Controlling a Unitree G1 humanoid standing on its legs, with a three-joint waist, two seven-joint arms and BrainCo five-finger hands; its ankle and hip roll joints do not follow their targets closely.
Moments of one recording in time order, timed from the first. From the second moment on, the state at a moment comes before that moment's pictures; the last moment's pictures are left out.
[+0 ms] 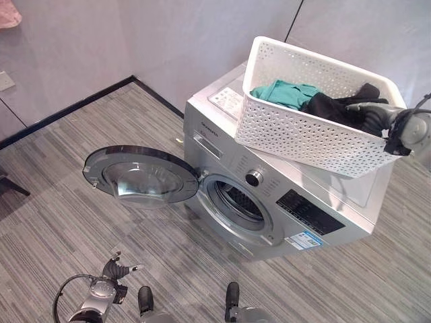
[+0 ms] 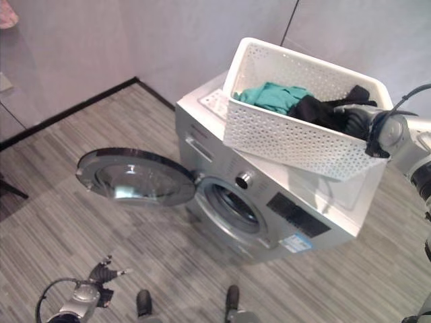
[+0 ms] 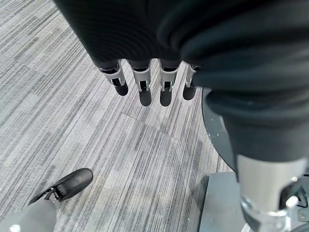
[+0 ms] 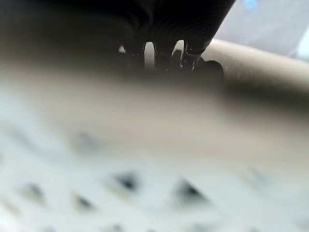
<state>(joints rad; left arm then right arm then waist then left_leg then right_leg) -0.12 0.46 -0.20 1.08 -0.12 -0.08 0.12 -1.16 -1.17 1.04 0.75 -0.02 -0.02 0.26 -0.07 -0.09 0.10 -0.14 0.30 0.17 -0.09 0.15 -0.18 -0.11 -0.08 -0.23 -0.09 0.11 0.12</state>
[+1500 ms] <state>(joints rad) -0.01 0.43 -0.18 1.05 -0.16 -0.12 0.06 -1.26 -1.37 1.25 0.60 0.18 0.01 0.52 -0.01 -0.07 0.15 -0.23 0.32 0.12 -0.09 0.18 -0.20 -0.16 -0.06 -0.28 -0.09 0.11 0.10</state>
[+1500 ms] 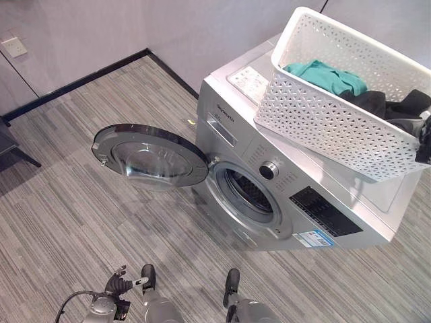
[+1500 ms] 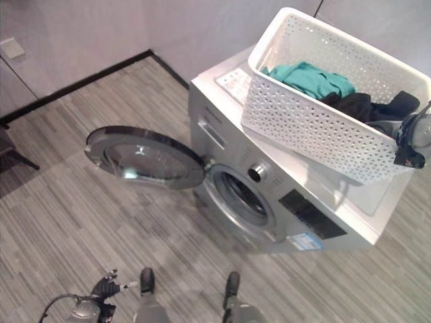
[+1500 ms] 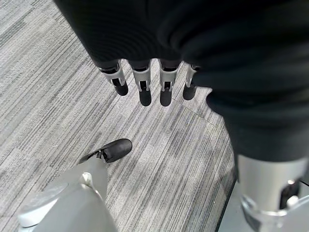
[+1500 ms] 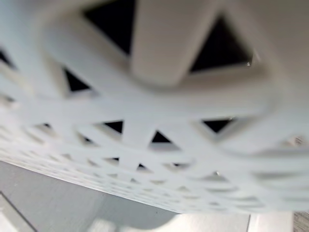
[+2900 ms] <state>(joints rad) -0.01 0.43 -0.16 1.08 -0.15 -0.12 0.07 -1.18 -1.34 0.95 0.74 0.24 -0.08 0.26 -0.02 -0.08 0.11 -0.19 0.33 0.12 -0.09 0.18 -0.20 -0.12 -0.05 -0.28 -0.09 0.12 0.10</state>
